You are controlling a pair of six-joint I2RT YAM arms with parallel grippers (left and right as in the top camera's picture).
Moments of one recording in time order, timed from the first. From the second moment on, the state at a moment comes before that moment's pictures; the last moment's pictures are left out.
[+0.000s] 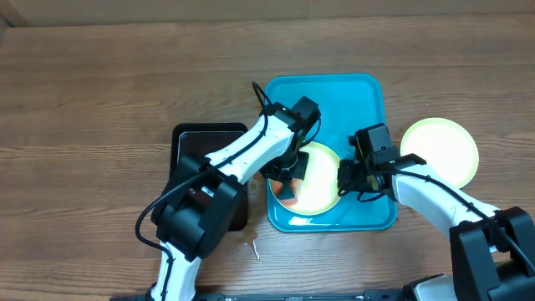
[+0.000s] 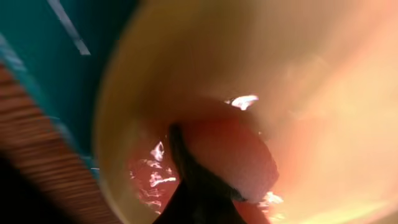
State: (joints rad) left arm -0.64 2.11 1.53 -1.05 0.07 -0.42; right arm 0.30 1.60 0.75 -0.41 -0.19 0.39
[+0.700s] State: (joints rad) left arm -0.62 2.11 1.53 -0.76 0.28 -0.42; right arm 0.30 1.60 0.75 -0.41 -0.19 0.41
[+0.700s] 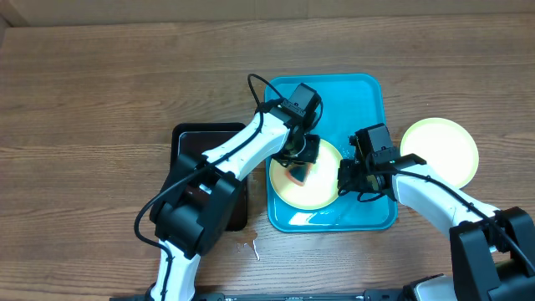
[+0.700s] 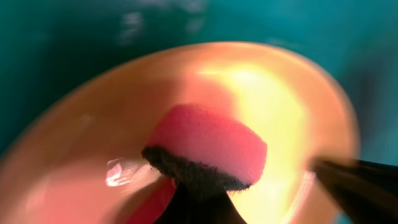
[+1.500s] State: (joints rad) left arm -0.65 2.18 1.56 -0.95 0.53 -0.42; right arm 0.30 1.60 0.75 -0.41 -0.19 0.41
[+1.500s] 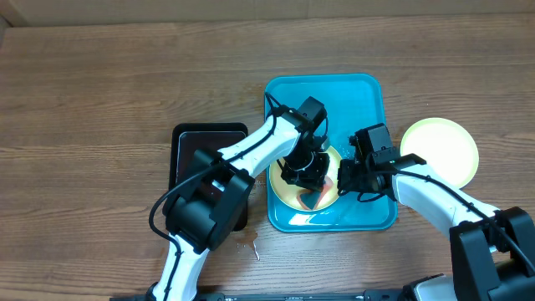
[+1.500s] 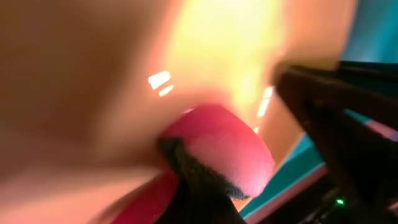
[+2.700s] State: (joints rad) left arm -0.38 1.66 1.58 -1.21 -0.01 -0.48; right arm 0.30 1.60 0.76 -0.43 -0.19 0.41
